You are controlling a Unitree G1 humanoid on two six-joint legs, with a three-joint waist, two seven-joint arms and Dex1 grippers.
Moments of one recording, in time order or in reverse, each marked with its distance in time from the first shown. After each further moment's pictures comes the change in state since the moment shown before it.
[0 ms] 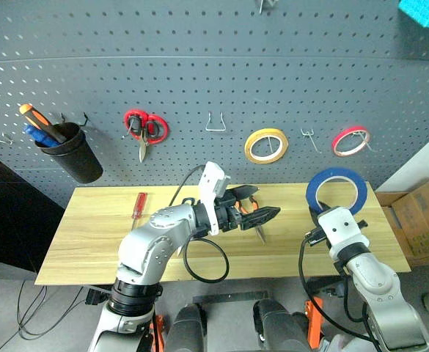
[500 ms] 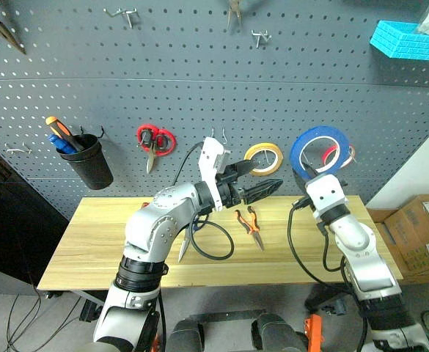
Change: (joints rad) left arm -0.163 -0.064 -0.045 0.203 0.057 -0.150 0.042; right arm -0.417 0.050 -0.018 0.487 0.123 -0.241 0.092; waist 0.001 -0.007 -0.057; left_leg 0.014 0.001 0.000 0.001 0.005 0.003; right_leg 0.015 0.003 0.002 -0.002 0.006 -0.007
